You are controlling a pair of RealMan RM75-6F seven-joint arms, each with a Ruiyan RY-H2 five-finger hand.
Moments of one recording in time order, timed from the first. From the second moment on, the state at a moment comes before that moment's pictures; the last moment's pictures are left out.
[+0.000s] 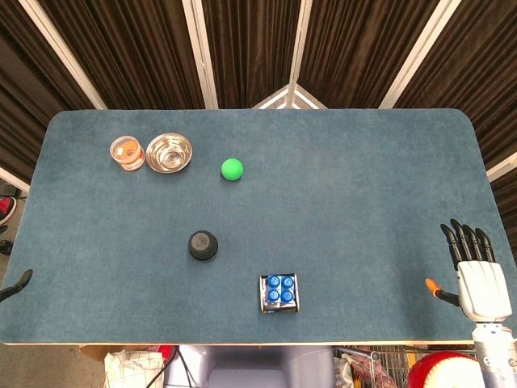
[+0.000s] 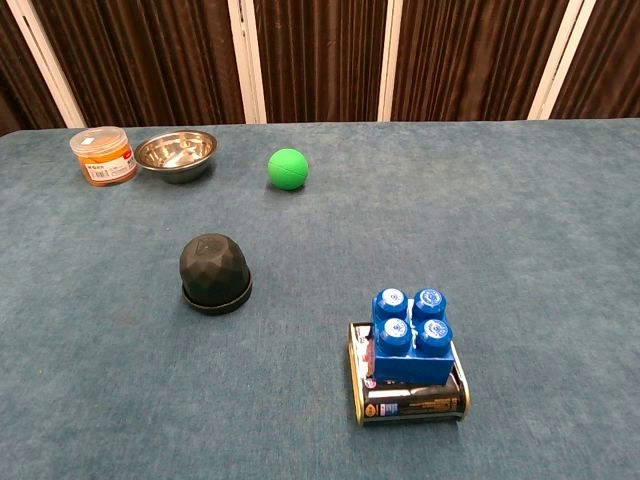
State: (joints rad) left arm 0.00 -1.15 -0.15 -1.73 1.37 1.62 0.10; right arm 0.09 -1.14 0.08 -1.64 -1.51 1.52 -0.09
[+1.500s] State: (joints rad) left arm -0.20 -1.23 -0.15 -1.75 1.38 1.30 0.08; right arm 0.11 -1.13 0.09 -1.64 -1.50 1.48 -0.03
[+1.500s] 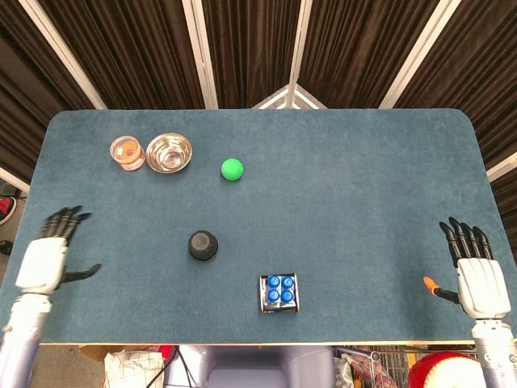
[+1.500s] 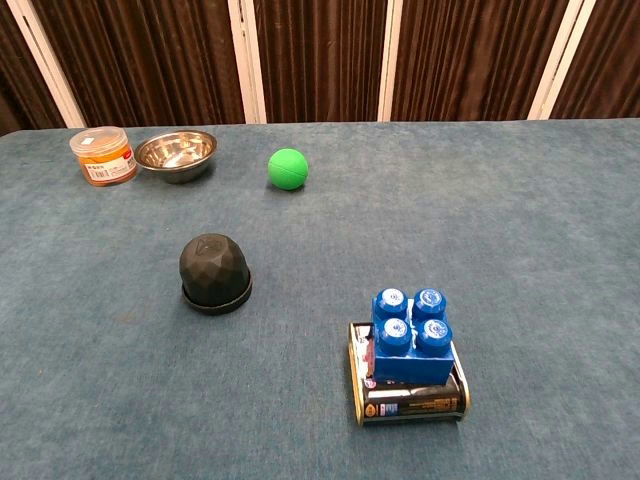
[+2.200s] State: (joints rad) left arm -0.43 -1.52 -0.19 -1.58 1.19 1.03 0.06; right arm 0.11 -1.13 0.10 -1.62 -1.49 1.47 0.00
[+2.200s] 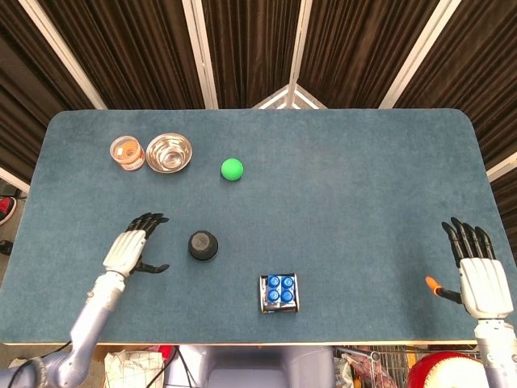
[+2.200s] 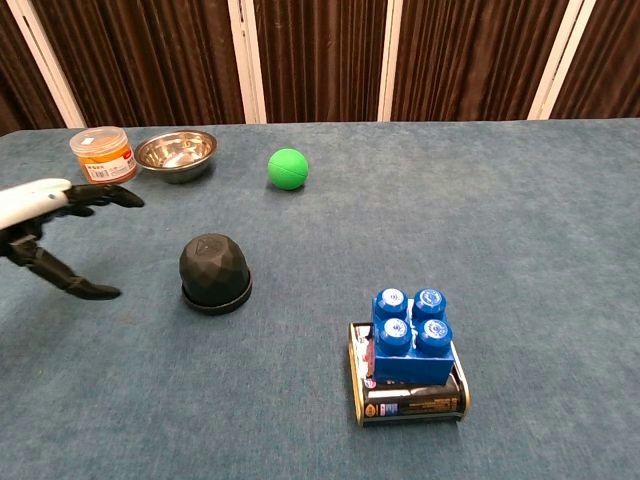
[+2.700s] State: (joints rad) left arm -0.51 -1.68 -0.19 -1.47 1.13 0.99 0.11; right arm 0.11 -1.12 0.09 -1.61 -1.50 1.48 0.02
